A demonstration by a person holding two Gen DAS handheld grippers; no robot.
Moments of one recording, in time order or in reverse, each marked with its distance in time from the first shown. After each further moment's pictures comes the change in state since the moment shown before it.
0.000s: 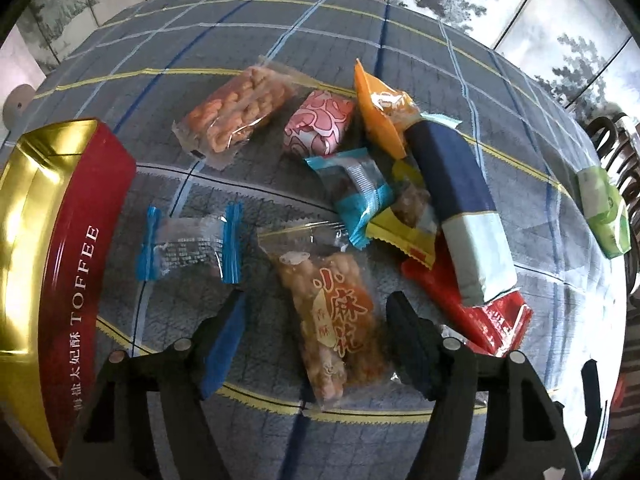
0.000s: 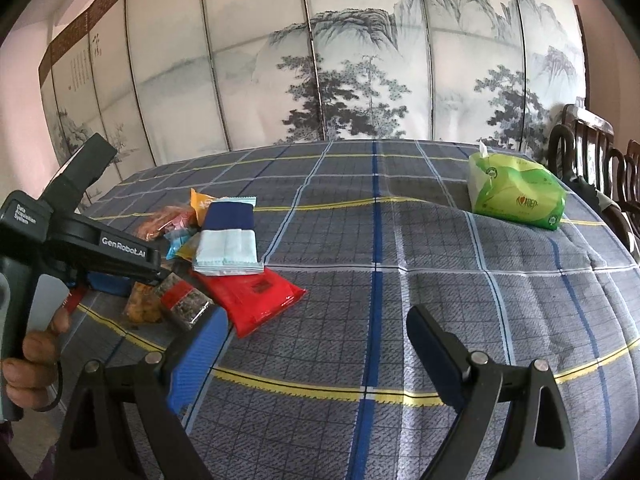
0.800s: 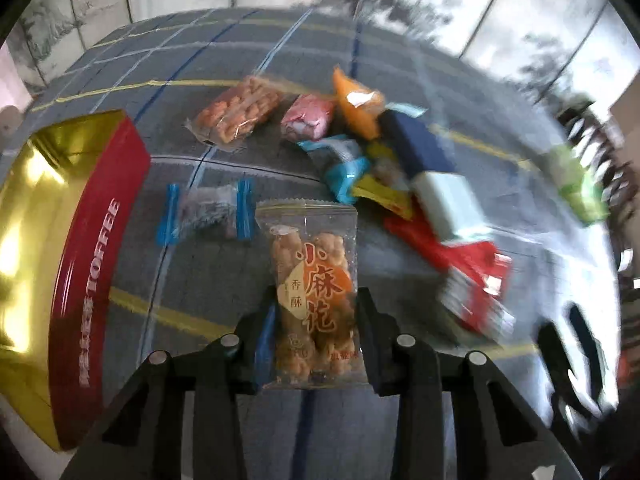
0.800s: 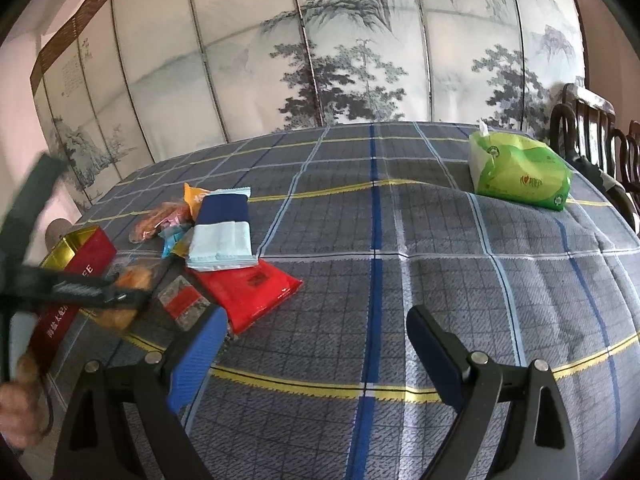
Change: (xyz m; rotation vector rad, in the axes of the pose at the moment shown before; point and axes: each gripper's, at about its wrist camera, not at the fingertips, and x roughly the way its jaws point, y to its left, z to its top) left arm -0.031 0.007 -0.064 0.049 -0.184 -0.079; right arm 0.010 -0.011 0.001 0.042 0.040 0.010
